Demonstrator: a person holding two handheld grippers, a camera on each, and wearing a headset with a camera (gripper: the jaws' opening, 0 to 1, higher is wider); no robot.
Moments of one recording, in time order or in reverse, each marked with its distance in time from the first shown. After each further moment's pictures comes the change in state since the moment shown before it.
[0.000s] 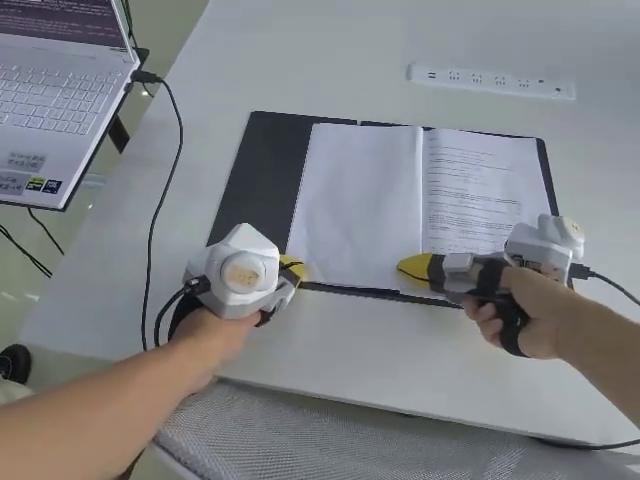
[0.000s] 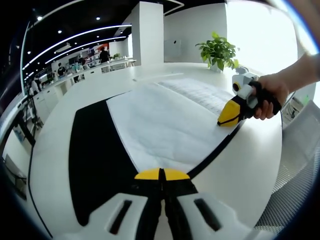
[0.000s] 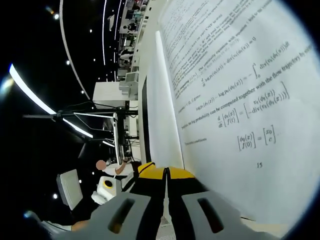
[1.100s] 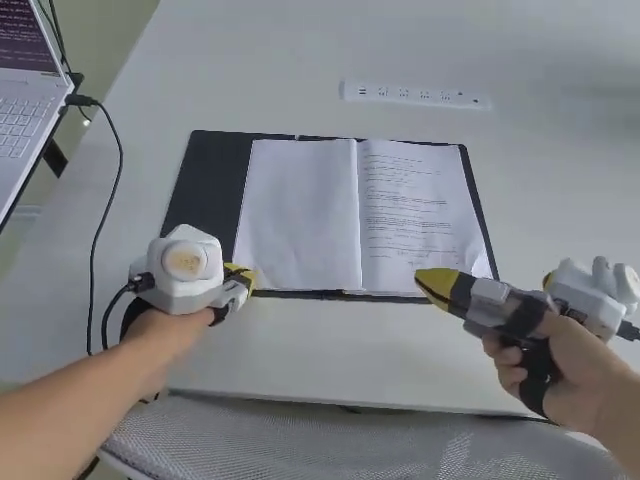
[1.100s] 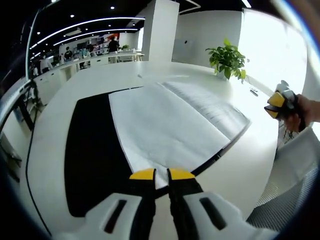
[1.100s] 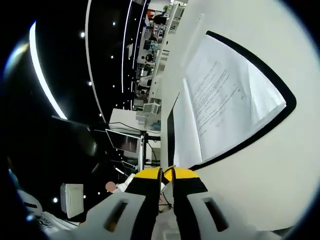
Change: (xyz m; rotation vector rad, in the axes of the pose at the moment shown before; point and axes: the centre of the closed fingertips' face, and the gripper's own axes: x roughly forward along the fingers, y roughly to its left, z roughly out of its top) left arm -0.012 -0.013 0.018 -0.157 0.023 -0.018; right arm -0.129 0.047 -0.008 -0.066 -0.336 0.113
